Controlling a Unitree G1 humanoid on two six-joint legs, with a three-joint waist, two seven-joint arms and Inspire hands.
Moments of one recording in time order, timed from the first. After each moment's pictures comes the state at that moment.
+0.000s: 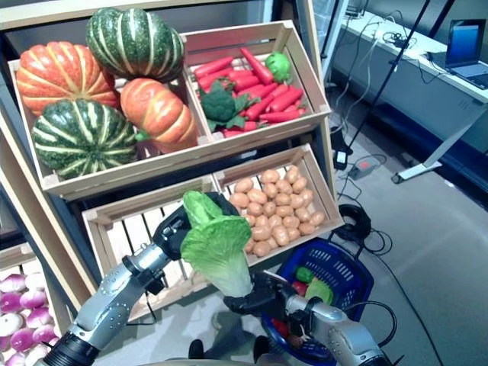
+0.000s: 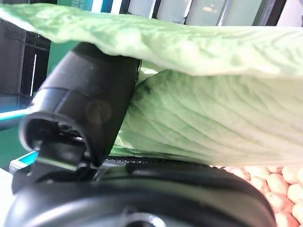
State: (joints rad) left arm -0.02 0.48 -0.37 -0.11 -0.76 -0.12 -0.44; right arm 0.12 -0.54 0.38 0.07 0.71 0.37 0.40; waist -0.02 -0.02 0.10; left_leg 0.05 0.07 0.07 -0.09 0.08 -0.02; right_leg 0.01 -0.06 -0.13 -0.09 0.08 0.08
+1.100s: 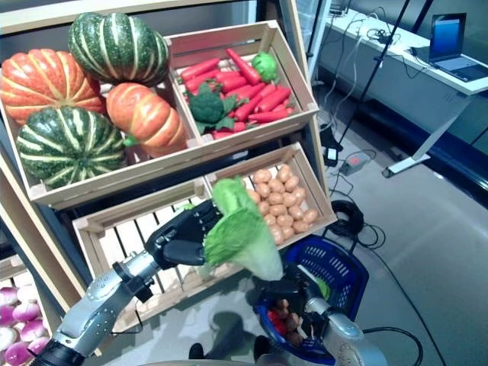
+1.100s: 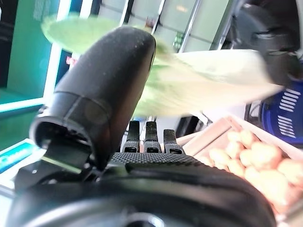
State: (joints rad) left arm 0.08 0.53 -0.26 -0.12 -0.72 -0.05 -0.43; right arm 0.27 -0.46 0.15 0.08 0.81 0.11 0.13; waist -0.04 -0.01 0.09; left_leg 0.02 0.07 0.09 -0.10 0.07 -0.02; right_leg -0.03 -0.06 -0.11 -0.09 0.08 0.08
